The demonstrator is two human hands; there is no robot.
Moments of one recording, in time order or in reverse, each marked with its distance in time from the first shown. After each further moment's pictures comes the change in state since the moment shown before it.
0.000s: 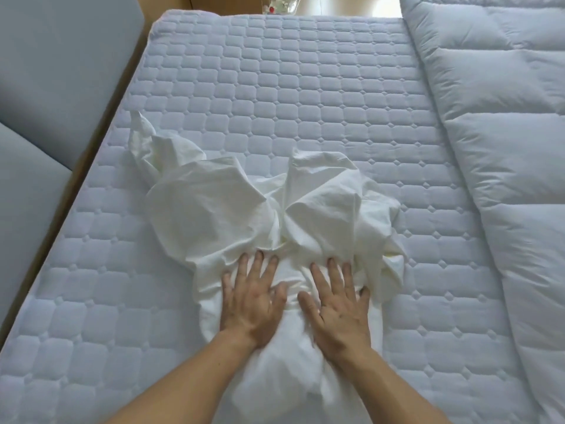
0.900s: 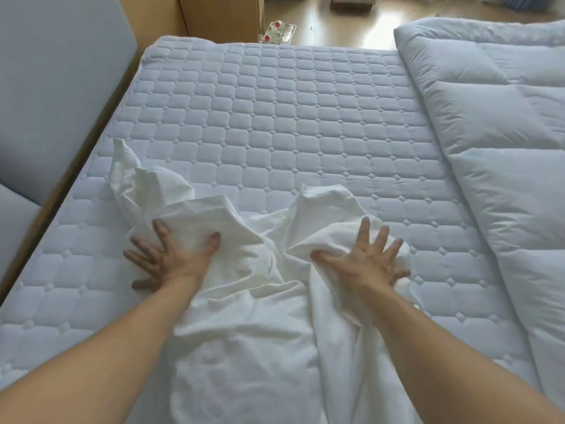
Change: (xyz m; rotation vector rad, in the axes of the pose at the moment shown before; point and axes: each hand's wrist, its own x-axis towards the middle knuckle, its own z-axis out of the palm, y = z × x) left_hand 0.157 -0.079 -0.076 -0.348 0.259 -0.740; right_hand 0.168 -0.003 -0.085 0.015 0.039 0.468
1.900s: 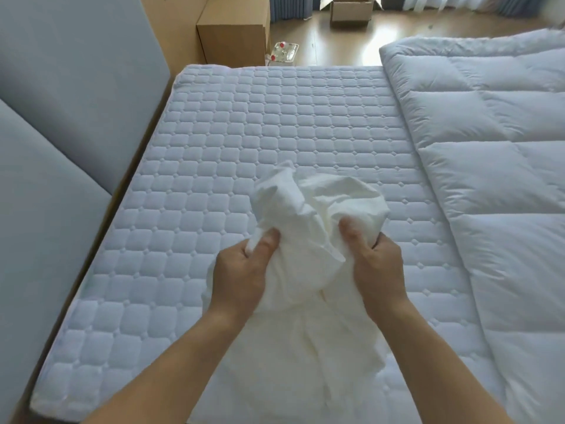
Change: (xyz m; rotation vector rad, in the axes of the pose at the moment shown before) left_hand -0.259 0.002 -0.142 -0.672 -0.289 0.323; right_hand -0.231 0.045 -0.100 1.226 0.066 -0.259
